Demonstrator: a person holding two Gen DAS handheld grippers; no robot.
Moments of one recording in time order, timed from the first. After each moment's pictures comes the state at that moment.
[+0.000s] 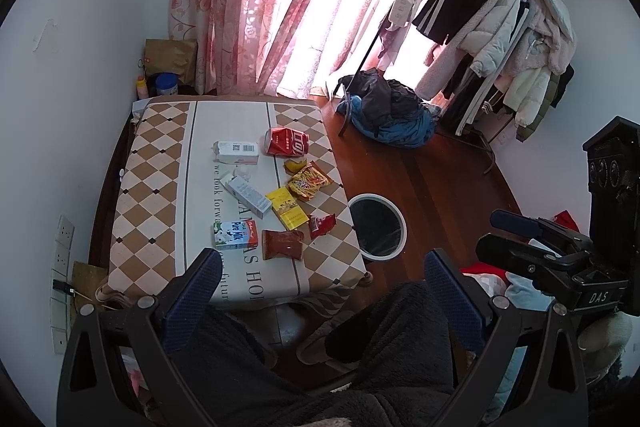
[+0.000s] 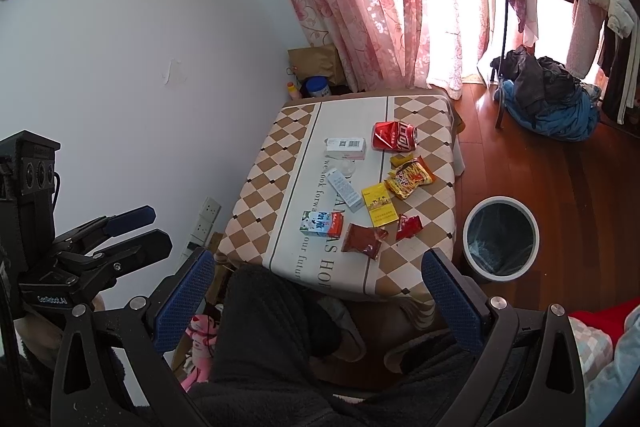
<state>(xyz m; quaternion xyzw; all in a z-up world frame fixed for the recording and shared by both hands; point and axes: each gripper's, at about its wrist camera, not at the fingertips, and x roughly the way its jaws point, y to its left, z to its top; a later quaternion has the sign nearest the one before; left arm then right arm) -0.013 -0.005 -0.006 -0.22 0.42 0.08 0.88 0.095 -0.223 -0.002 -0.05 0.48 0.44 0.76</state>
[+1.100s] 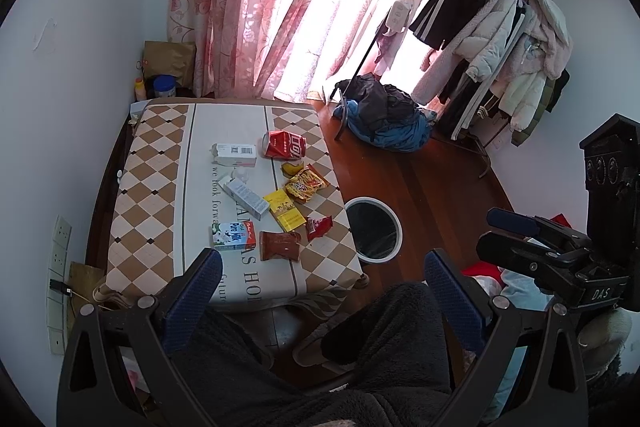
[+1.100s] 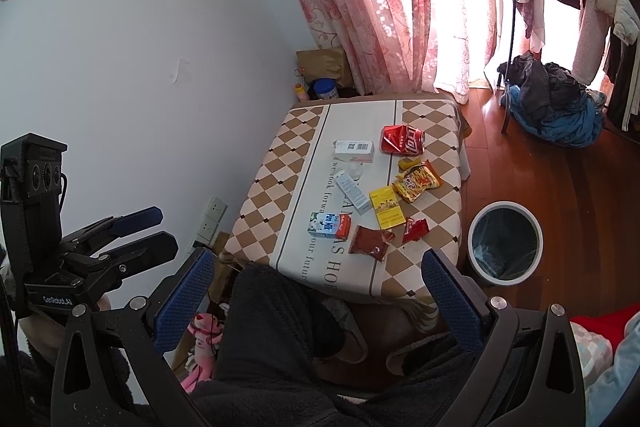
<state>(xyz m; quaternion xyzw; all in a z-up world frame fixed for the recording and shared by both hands) -0.013 -0.002 -0.001 -0.22 0.41 0.08 0.88 0.082 -0.218 0.010 -0.06 0.47 0.45 0.76</state>
